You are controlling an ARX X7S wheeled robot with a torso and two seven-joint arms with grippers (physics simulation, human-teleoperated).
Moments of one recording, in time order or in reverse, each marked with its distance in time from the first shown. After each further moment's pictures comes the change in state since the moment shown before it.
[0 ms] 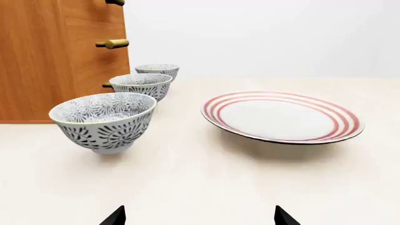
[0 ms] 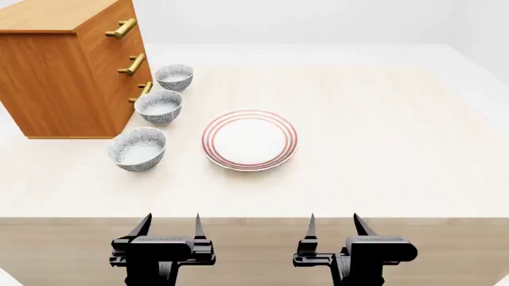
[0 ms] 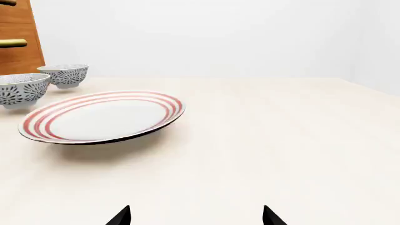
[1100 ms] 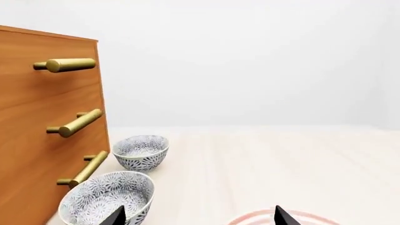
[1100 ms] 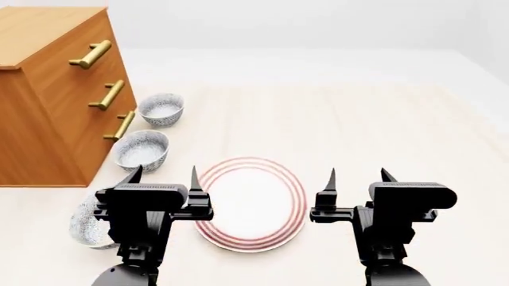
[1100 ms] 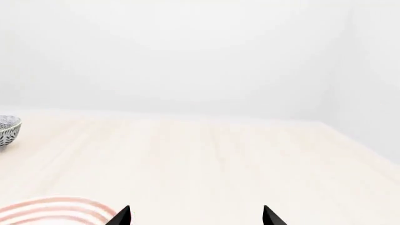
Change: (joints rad) left arm -0.156 -0.097 0.088 0.432 -0.108 -0.487 -0.119; right arm 0.162 0.126 -0.055 -0.487 0.063 0.609 0.149
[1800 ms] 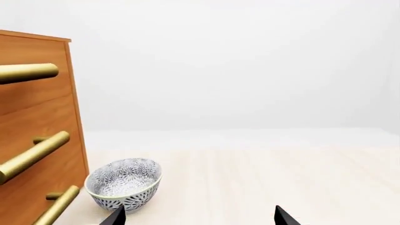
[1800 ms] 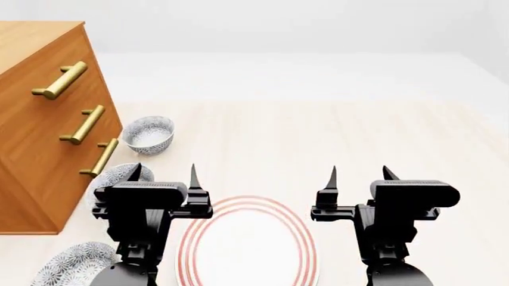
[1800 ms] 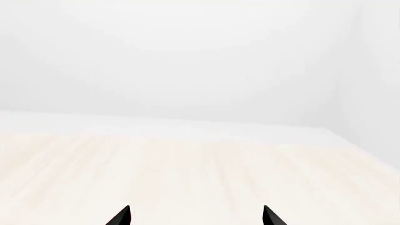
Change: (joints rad) left arm -0.013 -0.034 0.024 0.008 -0.035 -0.009 -0.042; right arm 0.008 0.027 -0.016 -0.021 0.026 0.017 0.030
